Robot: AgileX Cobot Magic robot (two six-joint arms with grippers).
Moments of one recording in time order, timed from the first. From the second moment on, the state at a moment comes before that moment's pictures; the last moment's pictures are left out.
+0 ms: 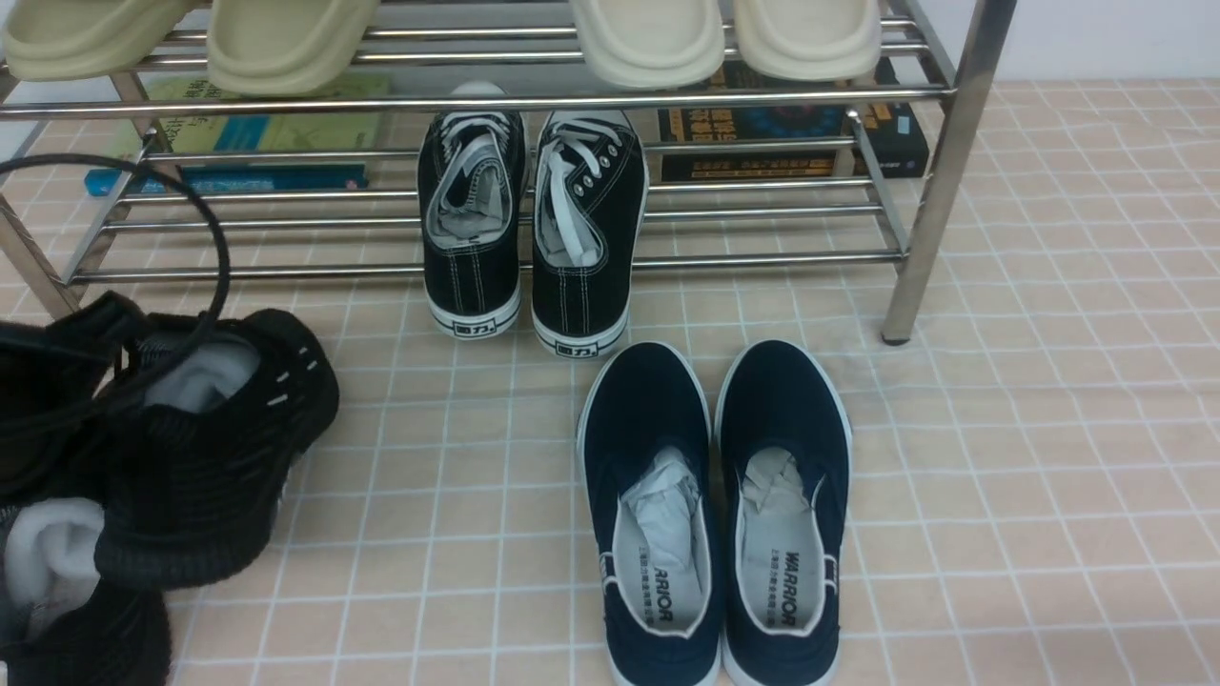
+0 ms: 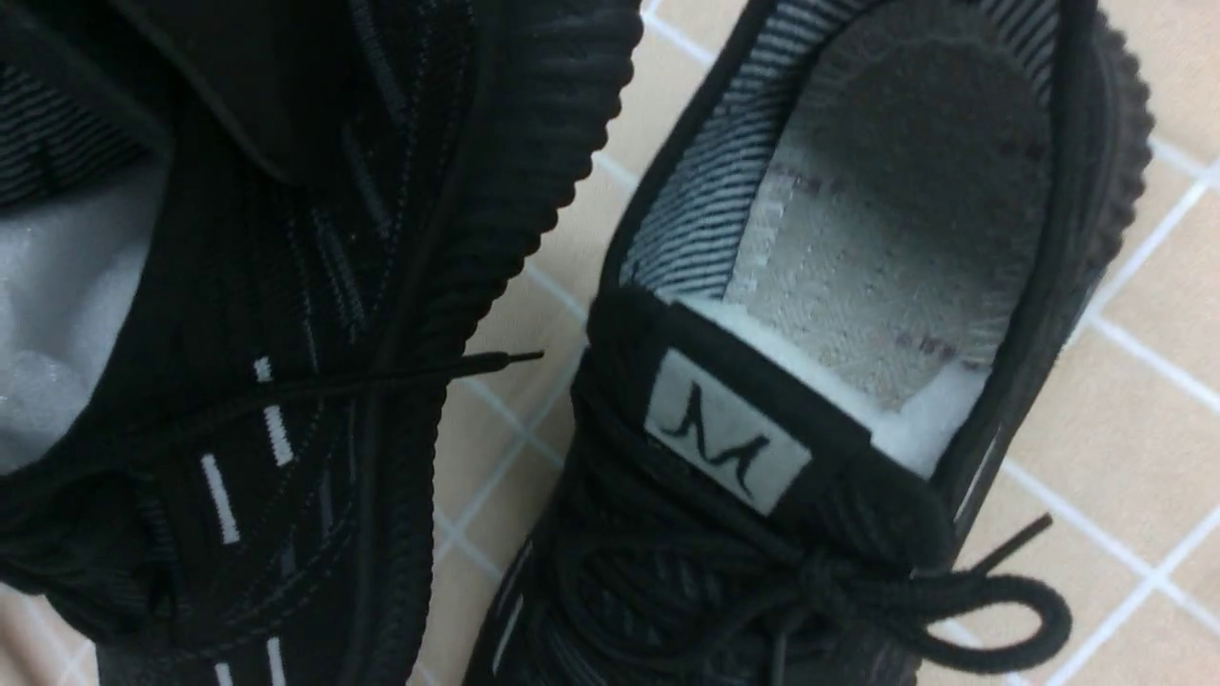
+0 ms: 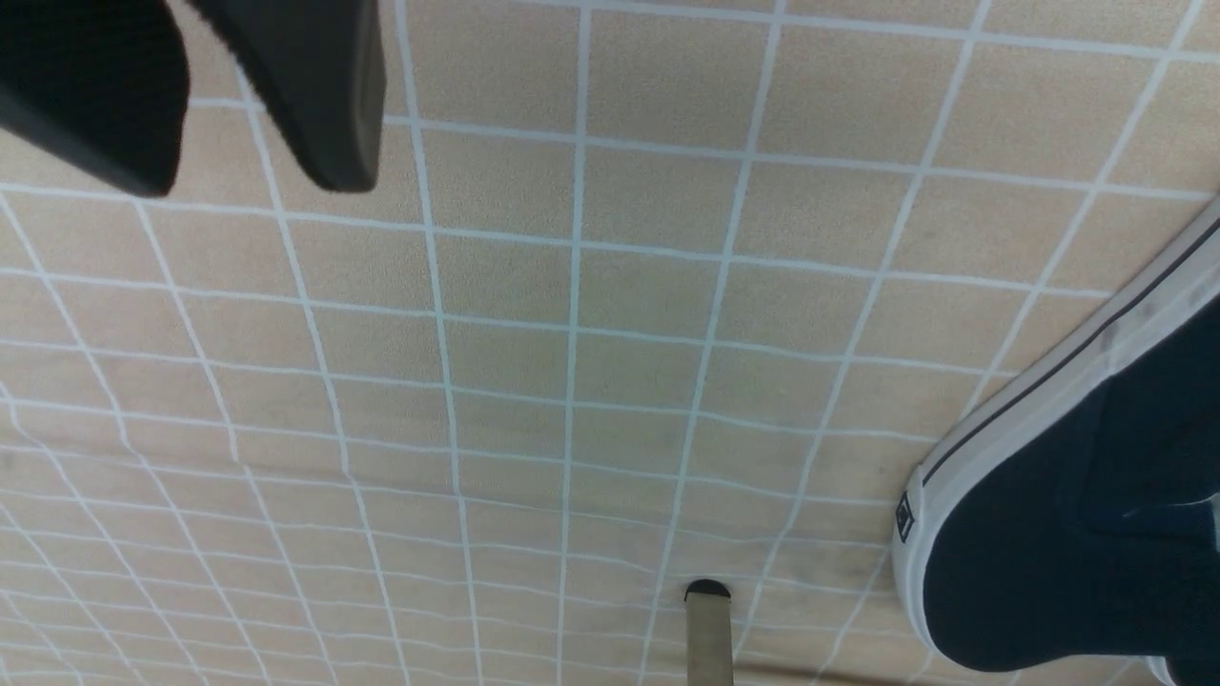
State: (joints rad) right arm 0.01 -0.01 0.01 0.05 0.39 -0.11; left arm 0.09 1.17 -0.80 -0.16 0.68 -0.56
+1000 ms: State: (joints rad) right arm 0.01 -0.01 0.01 0.05 0.39 -0.11; left arm 0.09 1.16 -0.77 -0.35 0.67 -0.37
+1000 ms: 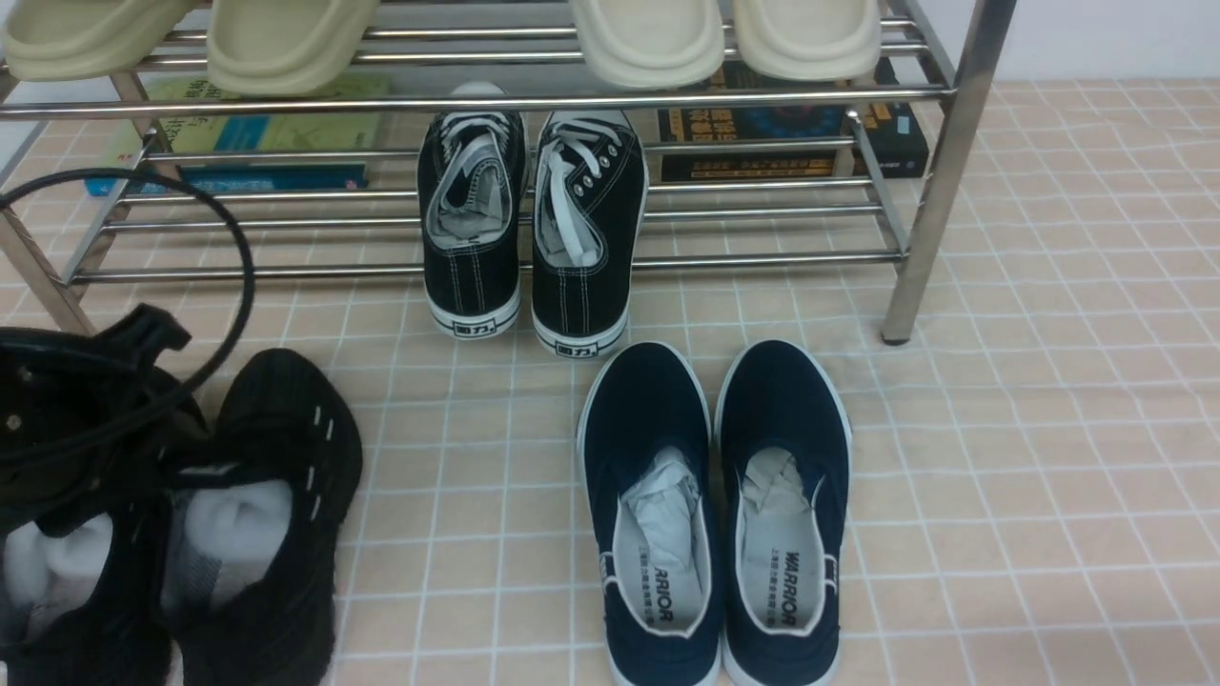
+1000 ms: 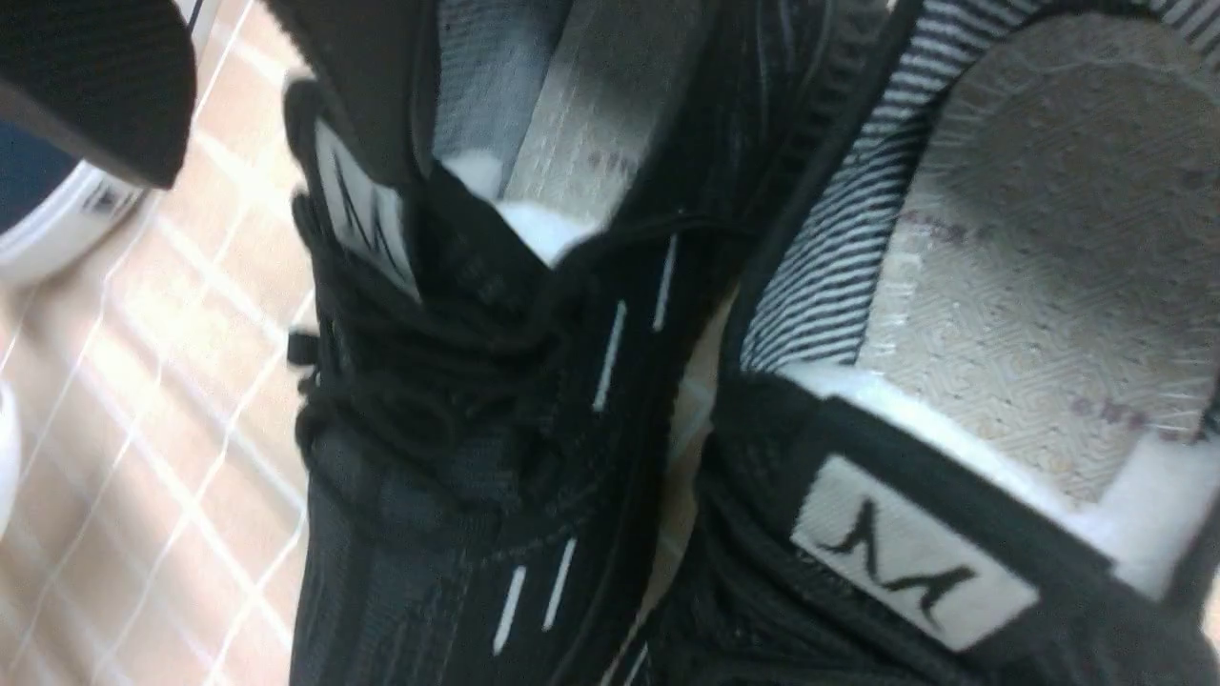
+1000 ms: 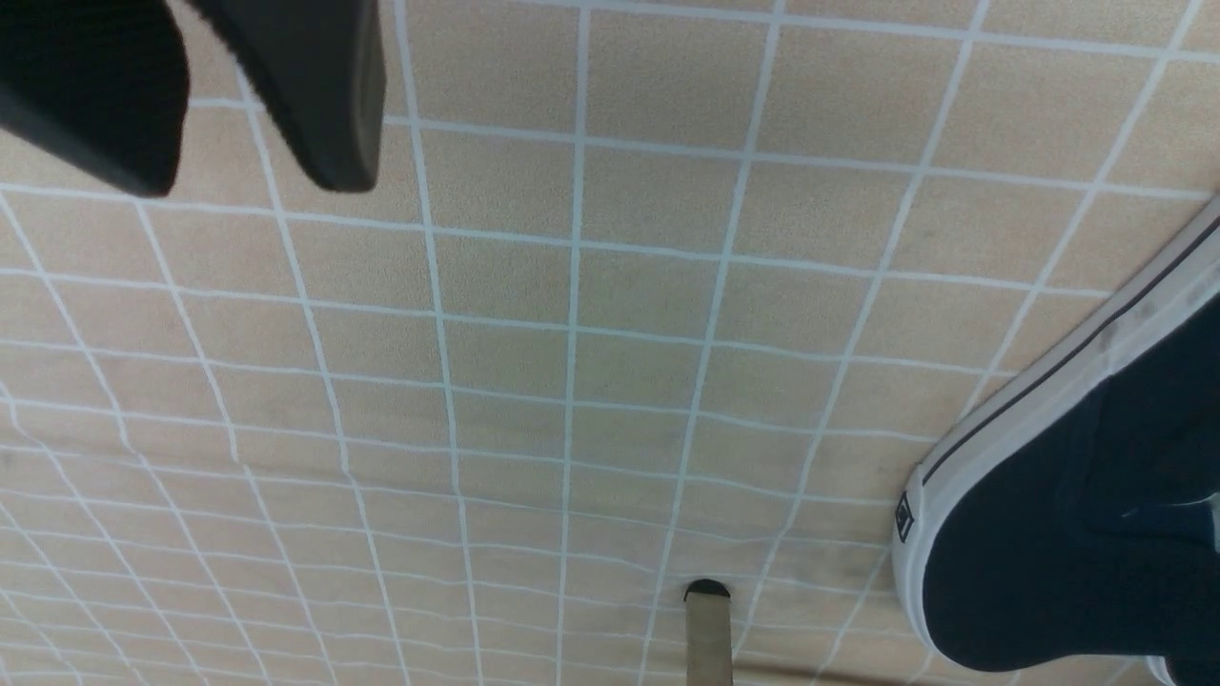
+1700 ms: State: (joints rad) right arm 0.01 -0.01 0.01 0.05 0.39 -0.11; left arm 0.09 0.89 -1.09 -0.26 1.24 0.19
